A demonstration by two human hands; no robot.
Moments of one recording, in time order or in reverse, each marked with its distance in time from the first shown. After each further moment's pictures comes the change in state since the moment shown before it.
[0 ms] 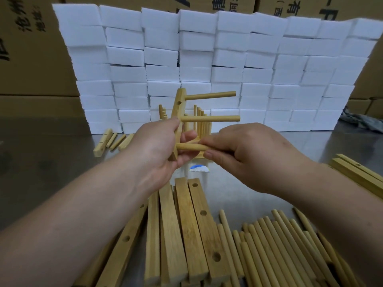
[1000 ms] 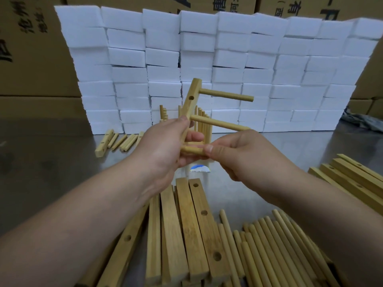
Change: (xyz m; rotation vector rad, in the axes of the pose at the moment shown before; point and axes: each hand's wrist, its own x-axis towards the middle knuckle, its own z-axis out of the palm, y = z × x) left_hand -0.003 -0.006 0.001 0.110 -0.141 0.149; right_hand -0.001 -0.003 0.018 0.942 0.060 0.422
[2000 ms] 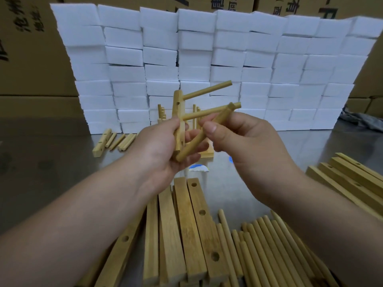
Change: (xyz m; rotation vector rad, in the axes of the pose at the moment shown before) left_hand 0.004 -0.001 -0.003 -0.066 0.035 -0.132; right_hand -0.006 -0.013 0.007 0.359 0.106 -0.284
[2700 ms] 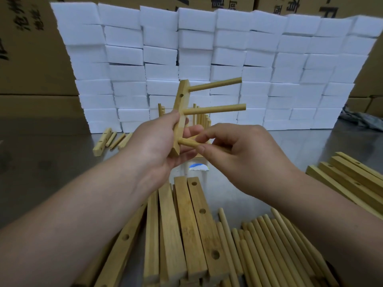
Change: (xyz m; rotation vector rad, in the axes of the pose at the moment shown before) left_hand -0.002 0.006 0.001 0.031 0.023 0.046; right_hand 0.000 0.012 -0.010 -0.803 -0.079 -0.091
